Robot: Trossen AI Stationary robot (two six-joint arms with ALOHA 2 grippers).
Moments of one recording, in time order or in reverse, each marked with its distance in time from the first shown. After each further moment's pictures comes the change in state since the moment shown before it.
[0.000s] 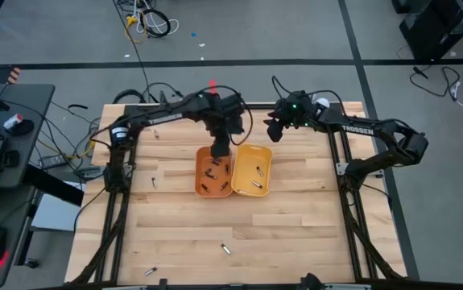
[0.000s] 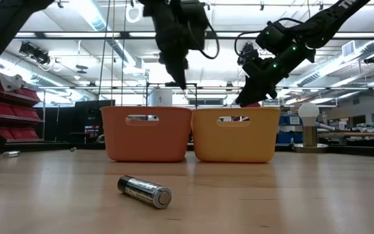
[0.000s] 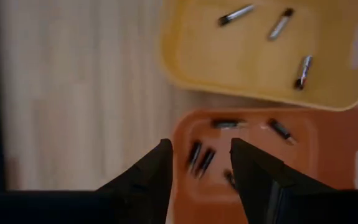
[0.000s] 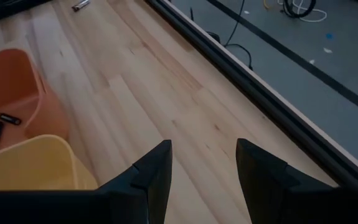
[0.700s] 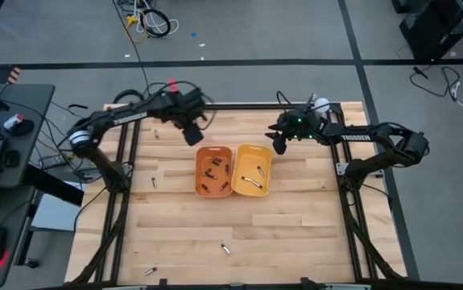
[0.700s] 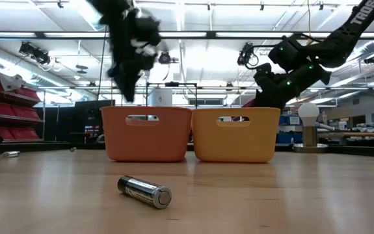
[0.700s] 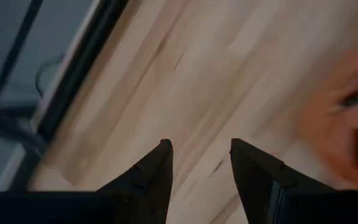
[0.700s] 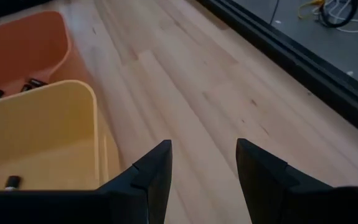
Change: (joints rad) left arm 0.193 -0.384 -0.581 0.171 -0.305 -0.343; right arm -0.007 0.000 -0.267 0.330 -0.124 -0.025
